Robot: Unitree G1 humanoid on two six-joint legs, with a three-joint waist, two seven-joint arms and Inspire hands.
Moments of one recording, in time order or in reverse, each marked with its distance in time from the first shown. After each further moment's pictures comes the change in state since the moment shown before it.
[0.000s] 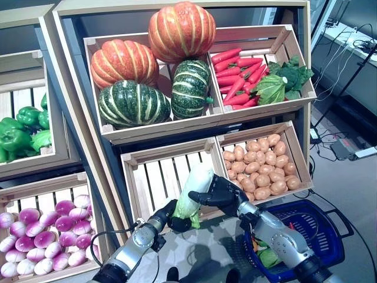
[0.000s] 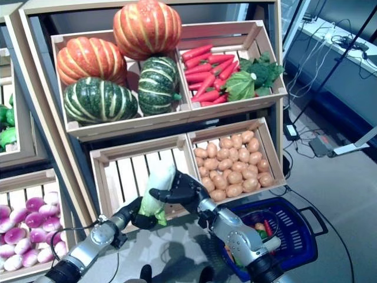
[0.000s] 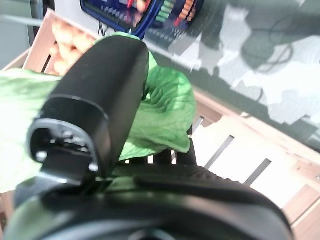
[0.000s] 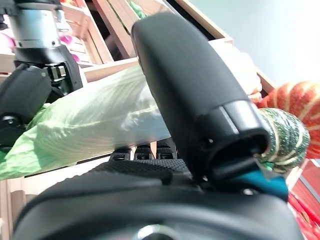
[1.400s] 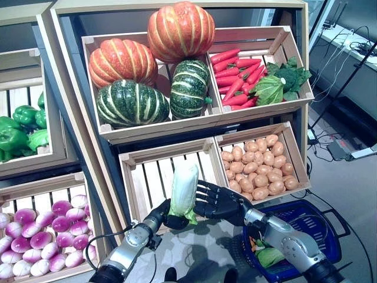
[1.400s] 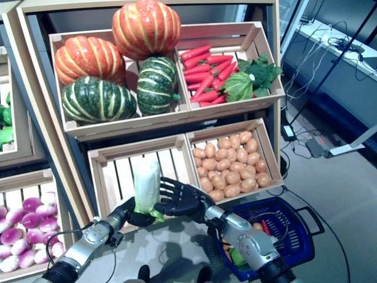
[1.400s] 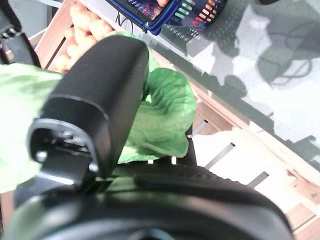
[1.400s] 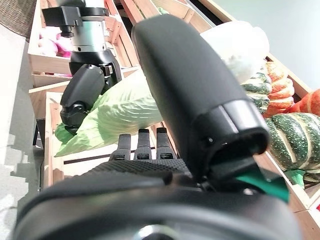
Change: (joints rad) left arm 0.014 -0.017 0.068 0.034 -0.076 -0.028 0.041; right arm 0.050 -0.058 -0.027 -0.037 -0.042 0.091 0.051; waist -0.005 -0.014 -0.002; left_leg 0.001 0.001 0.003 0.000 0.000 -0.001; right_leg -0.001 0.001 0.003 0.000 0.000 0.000
